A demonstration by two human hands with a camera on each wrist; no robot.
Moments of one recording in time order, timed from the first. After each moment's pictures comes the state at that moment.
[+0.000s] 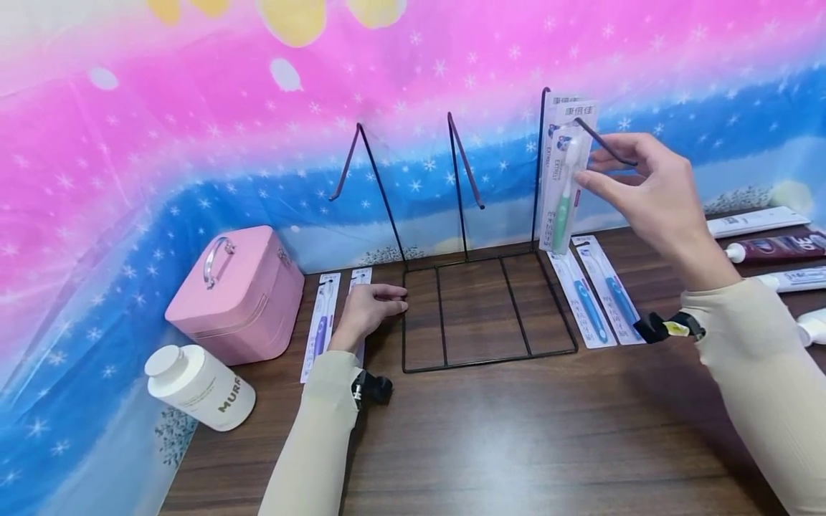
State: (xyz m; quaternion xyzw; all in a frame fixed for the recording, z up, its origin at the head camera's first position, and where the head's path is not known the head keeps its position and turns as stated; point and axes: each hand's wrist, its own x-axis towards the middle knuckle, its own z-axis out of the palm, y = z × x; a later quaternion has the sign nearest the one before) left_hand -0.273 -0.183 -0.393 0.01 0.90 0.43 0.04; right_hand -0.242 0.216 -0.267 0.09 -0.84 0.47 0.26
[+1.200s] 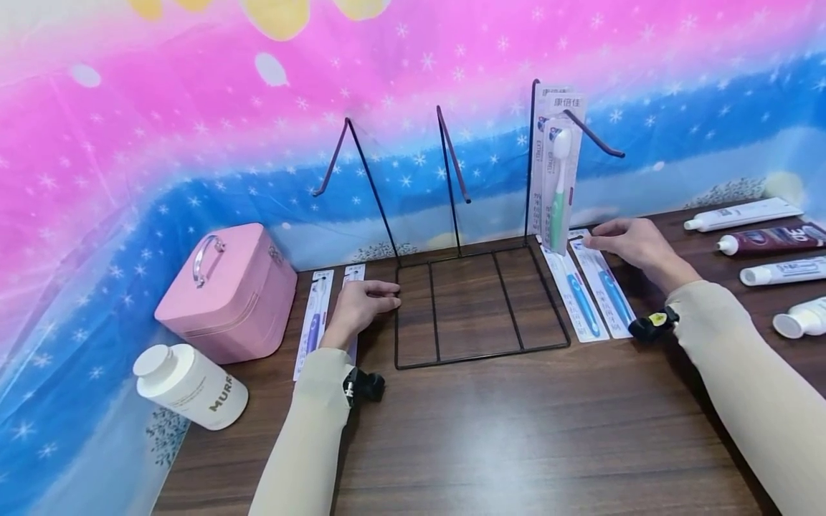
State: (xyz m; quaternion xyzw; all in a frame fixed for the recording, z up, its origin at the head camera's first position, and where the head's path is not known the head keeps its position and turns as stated) left_hand -0.274 -0.183 -0.396 0.01 0.90 0.44 0.05; right_hand -0.311 0.284 -0.396 -0.05 -0.90 0.43 -0.04
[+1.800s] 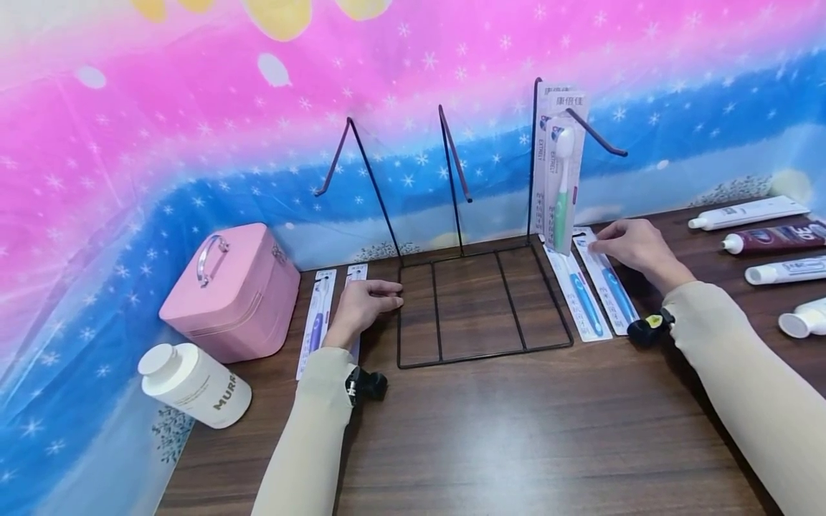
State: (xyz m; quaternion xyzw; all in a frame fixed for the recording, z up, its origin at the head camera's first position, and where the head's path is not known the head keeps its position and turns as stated) left_hand -0.275 -0.183 -0.394 0.01 0.90 0.43 0.05; right_hand -0.309 0.277 -0.402 -0.07 -0.92 0.38 -0.01
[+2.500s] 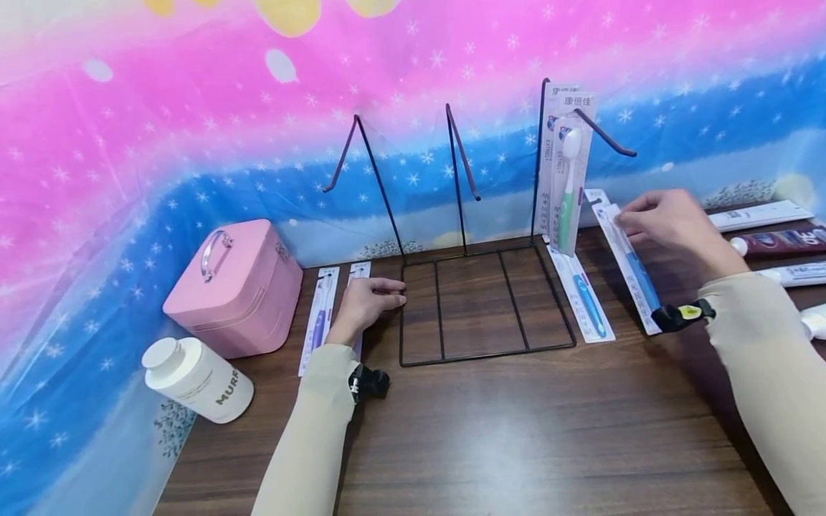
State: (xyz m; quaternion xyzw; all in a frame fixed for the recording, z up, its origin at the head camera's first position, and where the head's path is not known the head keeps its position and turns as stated) left_hand -0.274 -0.183 -0.394 0.02 0.90 0.43 0.05; right_hand -0.284 0.288 -0.335 -0.01 -0.93 0.38 0.01
